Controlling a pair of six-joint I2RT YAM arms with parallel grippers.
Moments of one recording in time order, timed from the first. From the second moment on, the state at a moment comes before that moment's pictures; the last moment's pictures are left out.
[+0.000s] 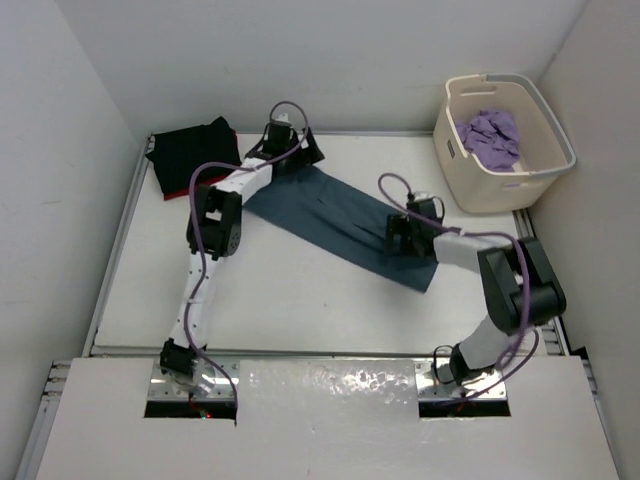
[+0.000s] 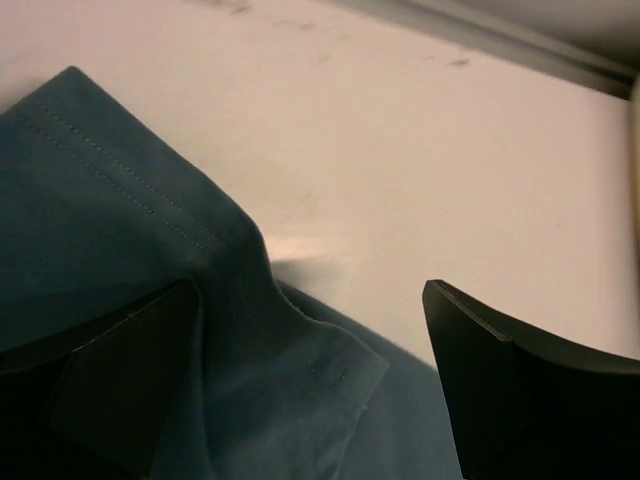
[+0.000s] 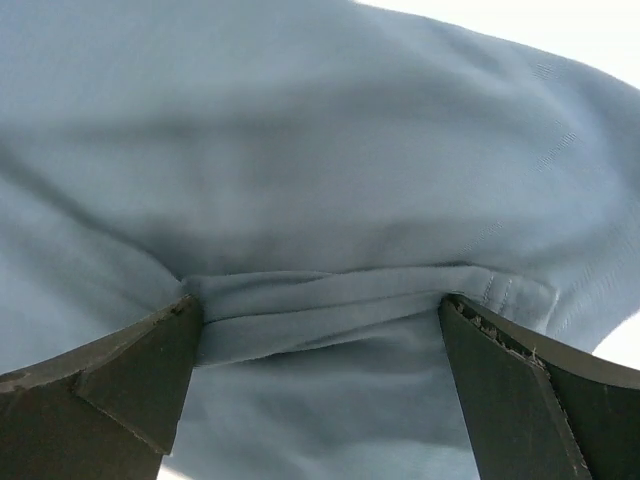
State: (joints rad) left arm -0.30 2.54 2.09 -0.16 0.13 -0.60; right arm 0.25 1.67 0.74 -0.01 0.13 0.28
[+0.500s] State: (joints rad) left arm -0.46 2.89 2.43 0.30 0.25 -0.81; right arm 0.80 1.54 0.63 -0.02 -0.27 0.25
